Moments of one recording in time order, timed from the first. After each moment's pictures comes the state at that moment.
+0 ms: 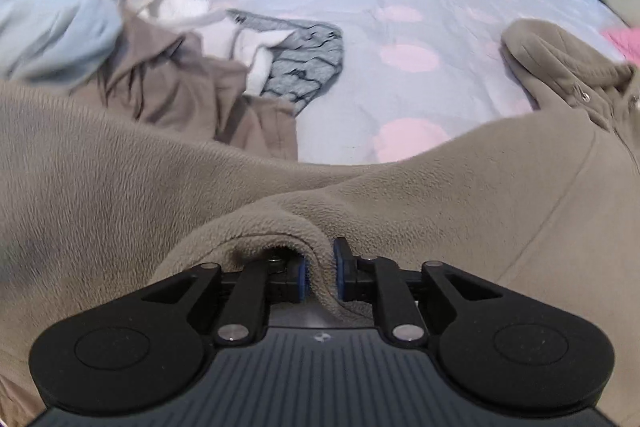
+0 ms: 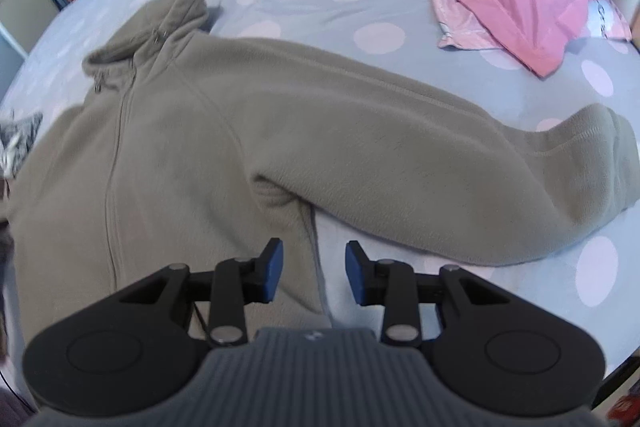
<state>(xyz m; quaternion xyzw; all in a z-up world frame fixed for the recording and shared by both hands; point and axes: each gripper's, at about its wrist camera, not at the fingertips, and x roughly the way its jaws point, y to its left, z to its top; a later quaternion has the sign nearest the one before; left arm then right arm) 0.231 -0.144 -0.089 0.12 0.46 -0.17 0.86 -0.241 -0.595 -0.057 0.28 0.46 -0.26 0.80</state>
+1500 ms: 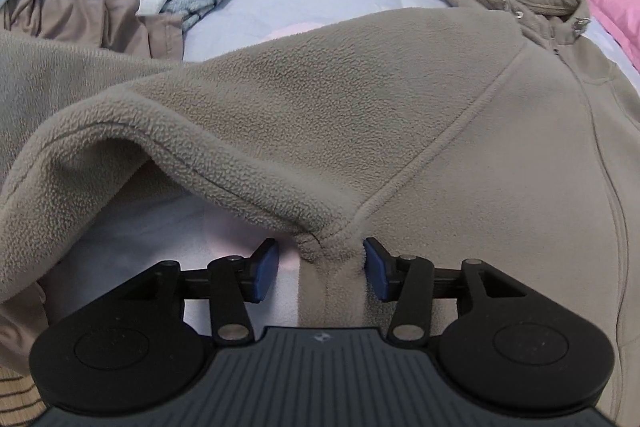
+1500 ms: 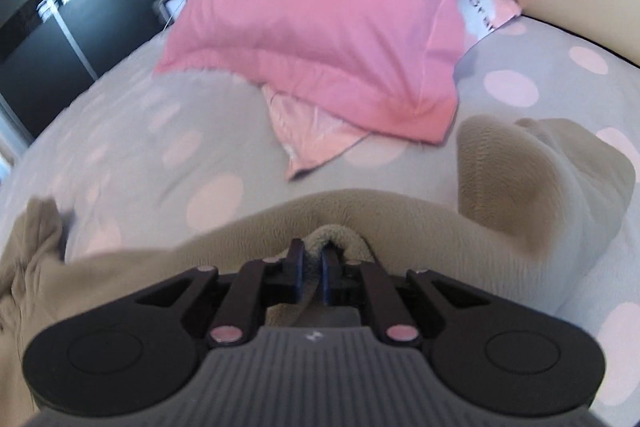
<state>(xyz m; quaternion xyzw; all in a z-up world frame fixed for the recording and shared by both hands) 0.191 -0.182 -0.122 0.12 0.52 -0.24 0.81 -0.237 -0.725 -0.119 0.33 0.27 -0.43 0.79</state>
